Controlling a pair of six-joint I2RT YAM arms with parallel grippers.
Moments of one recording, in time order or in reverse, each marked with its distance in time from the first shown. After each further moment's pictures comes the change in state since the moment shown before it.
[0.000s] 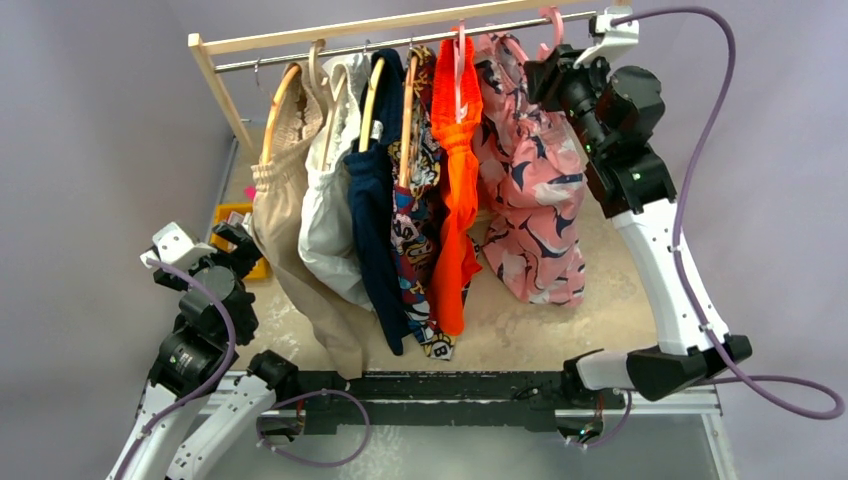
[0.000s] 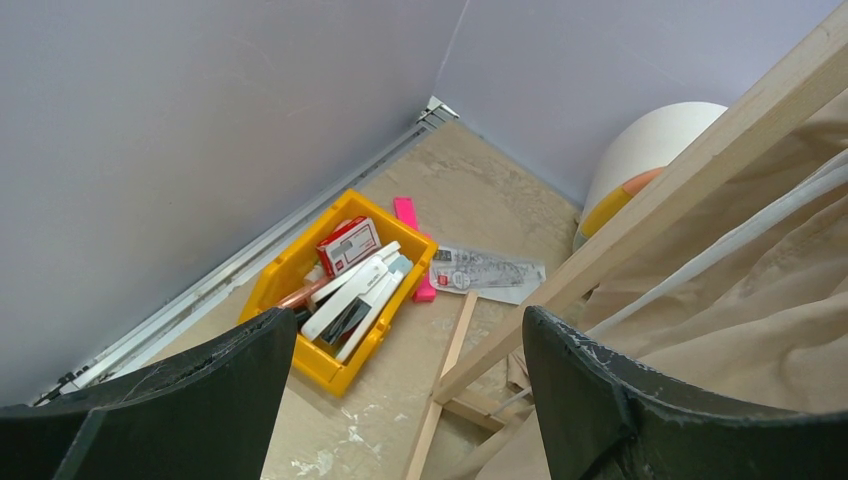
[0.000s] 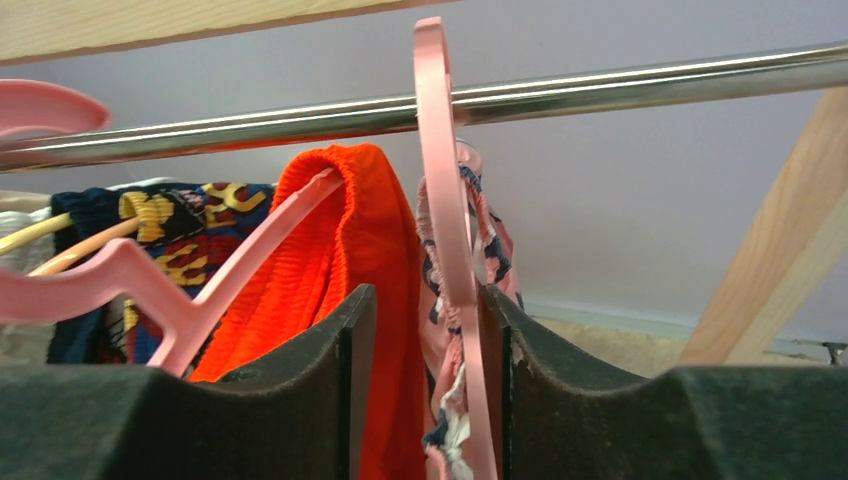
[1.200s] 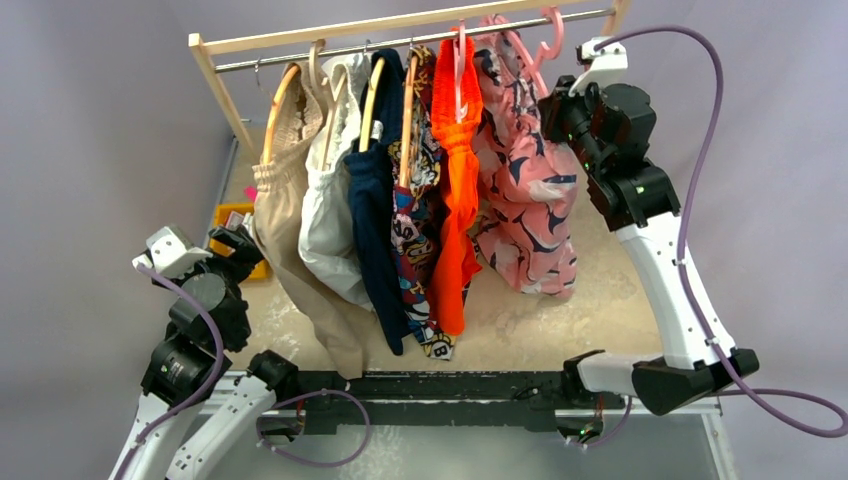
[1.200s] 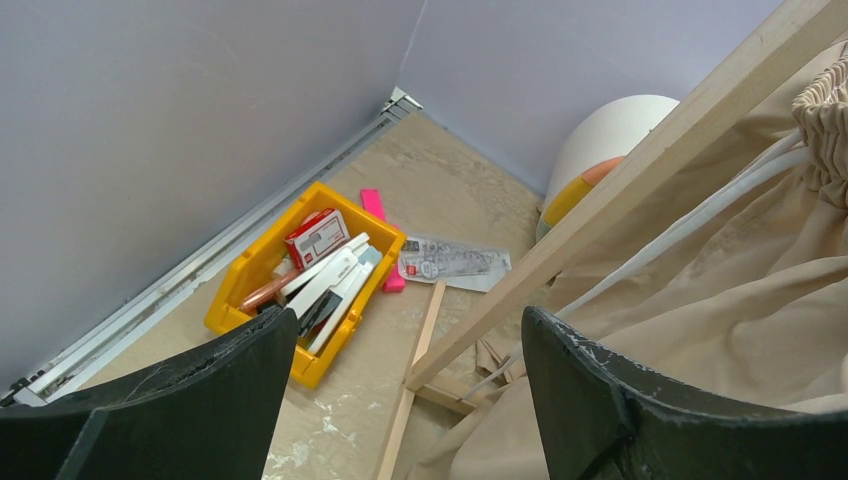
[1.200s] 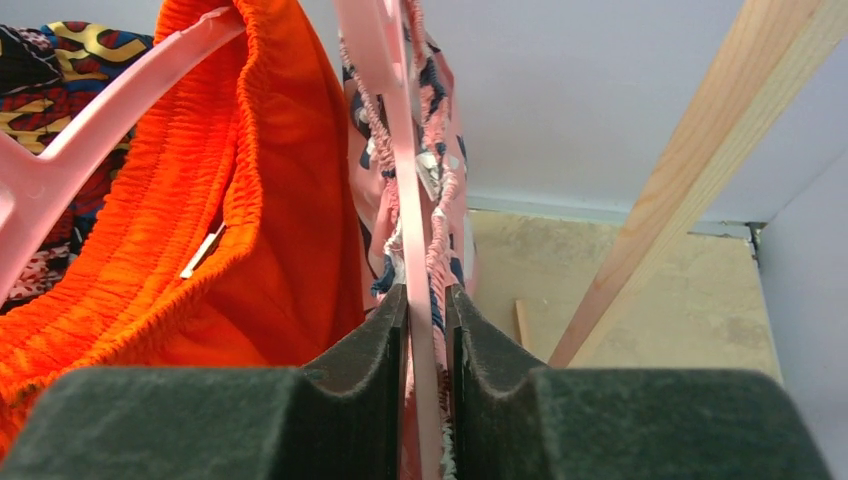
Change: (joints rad) left arm 0.000 -0.033 0.023 -0.036 0.078 -0.034; right arm 0.000 -0.082 -0.091 -0.204 0.070 -0.049
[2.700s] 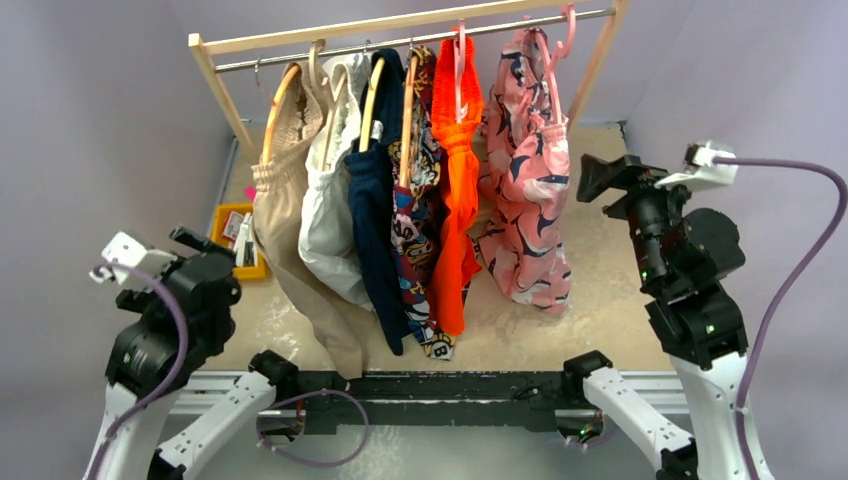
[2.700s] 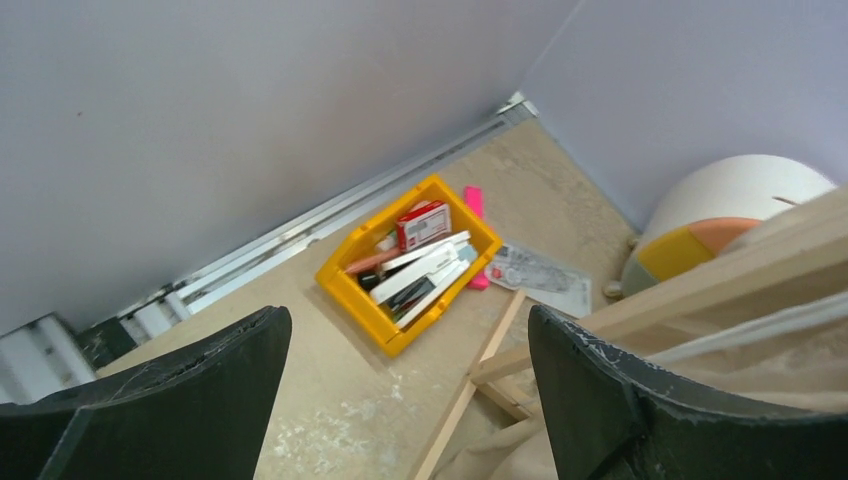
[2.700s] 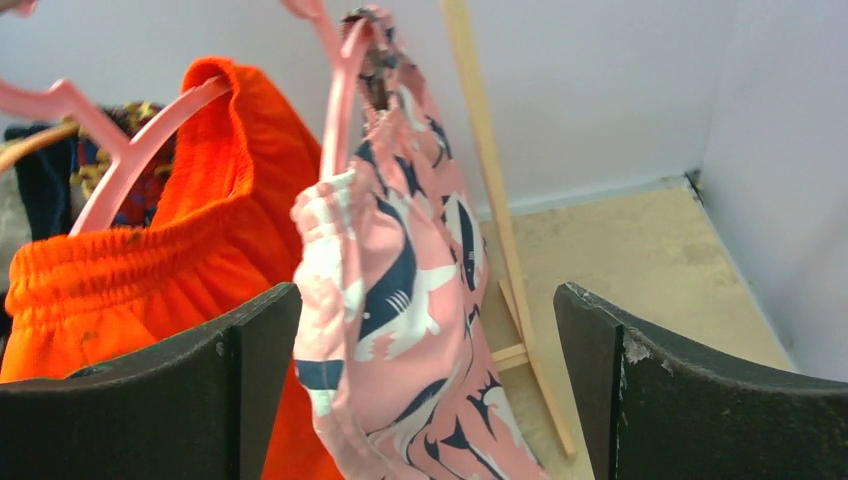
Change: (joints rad) left arm 0.000 0.133 0.302 -0.557 -0.185 -0.397; right arm 0.000 -0.524 -0.308 -0.042 0.164 0.143
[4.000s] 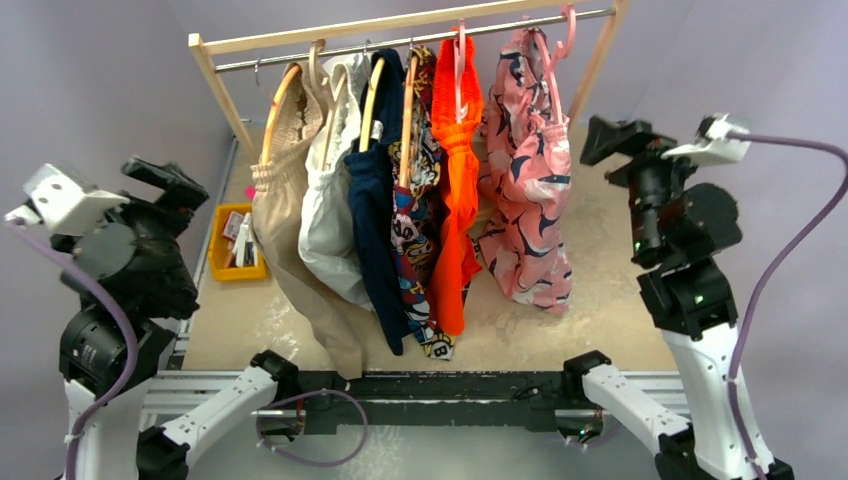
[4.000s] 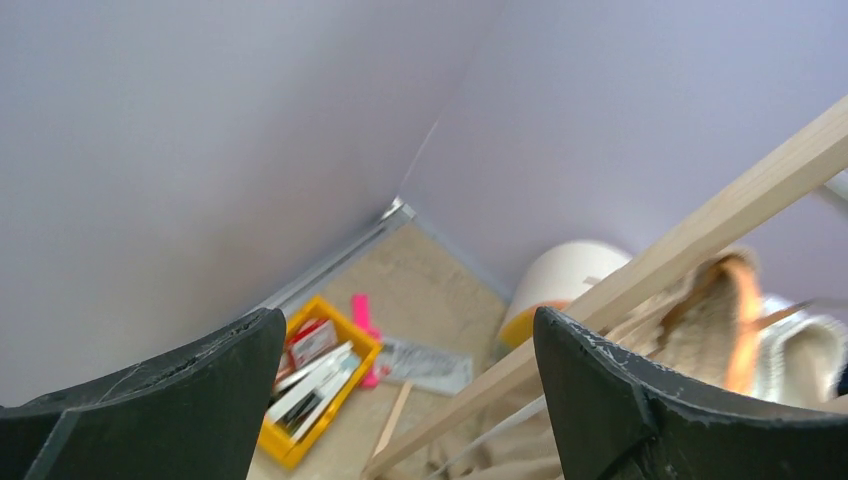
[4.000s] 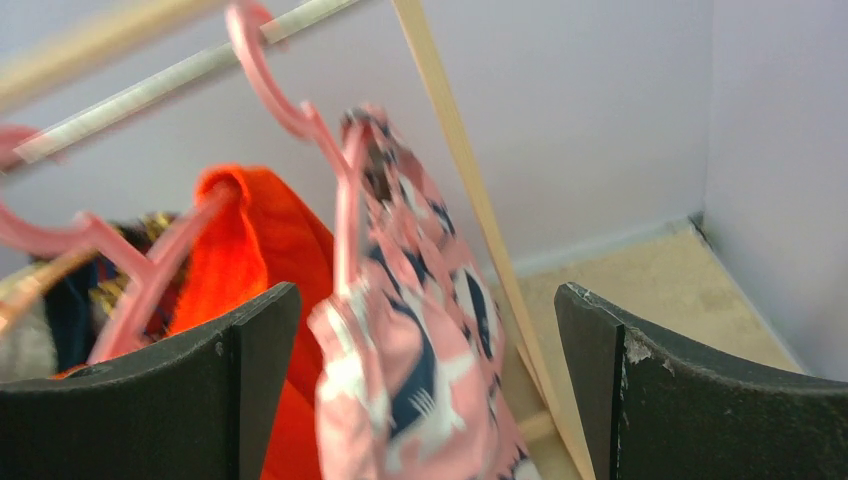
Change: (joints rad) left arm 0.000 0.242 0.379 0.355 0.058 0.453; right arm 0.001 0.039 -0.032 0.166 0.116 0.060
